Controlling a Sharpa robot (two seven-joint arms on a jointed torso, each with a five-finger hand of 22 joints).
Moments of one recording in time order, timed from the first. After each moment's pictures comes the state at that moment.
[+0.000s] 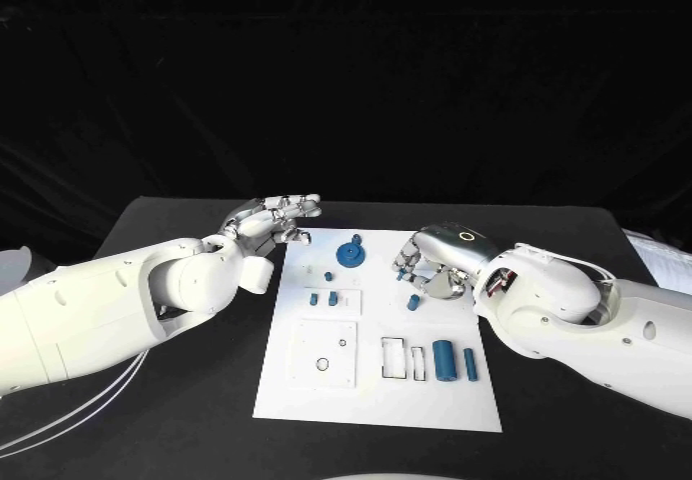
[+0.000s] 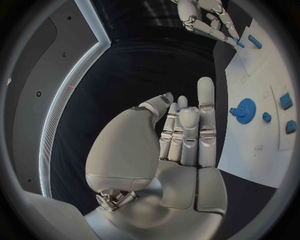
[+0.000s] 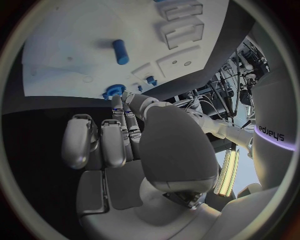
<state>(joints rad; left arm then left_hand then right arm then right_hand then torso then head) 1.19 -0.85 -0.03 1.50 0.15 -0.18 0.32 1.38 -0.13 0.42 0.02 0.17 1.02 0.18 0.11 0.07 1.14 0.09 0.27 0.09 1.28 0.00 1.16 0.68 0.16 1.30 0.10 0.54 0.72 1.10 -0.89 0.06 1.77 -1.77 -0.28 -0.22 1.44 -0.15 0.58 0.04 0.11 1.19 0.12 0.07 0.10 1.26 0.07 0.07 0.08 1.47 -0.02 1.32 1.23 0.08 1.40 0.08 1.33 1.13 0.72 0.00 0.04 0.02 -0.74</state>
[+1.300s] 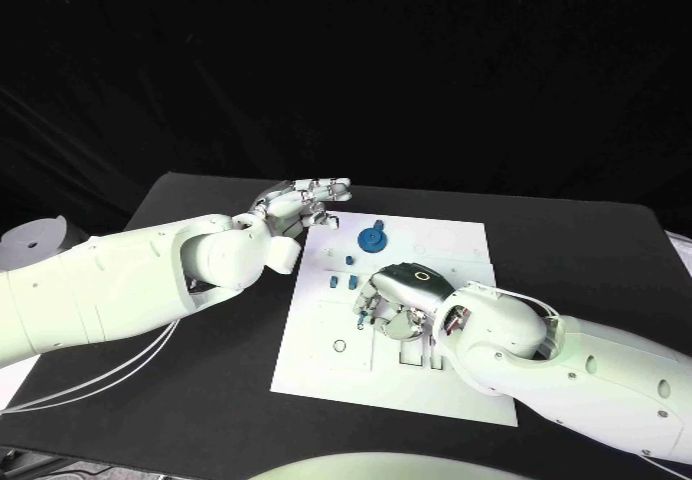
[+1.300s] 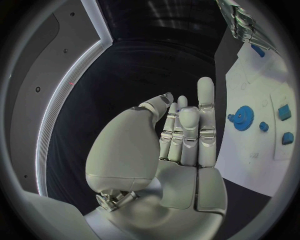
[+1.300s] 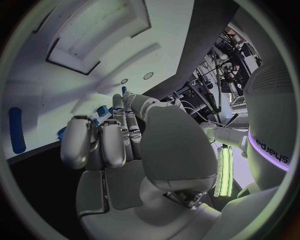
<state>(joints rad) 1.19 -0.85 -0.03 1.52 0.19 -0.17 0.31 1.38 -0.13 0.42 0.02 0.17 1.02 0.18 0.11 0.07 1.14 0.09 0.27 0.10 1.28 0.00 1.16 0.67 0.16 1.30 0.10 0.54 0.73 0.98 -0.69 0.03 1.71 -1.74 -0.23 -0.18 1.41 -0.14 0.59 0.04 0.10 1.19 0.13 0.07 0.10 1.27 0.06 0.07 0.07 1.47 -0.02 1.32 1.22 0.08 1.40 0.08 1.33 1.12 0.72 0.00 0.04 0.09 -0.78</state>
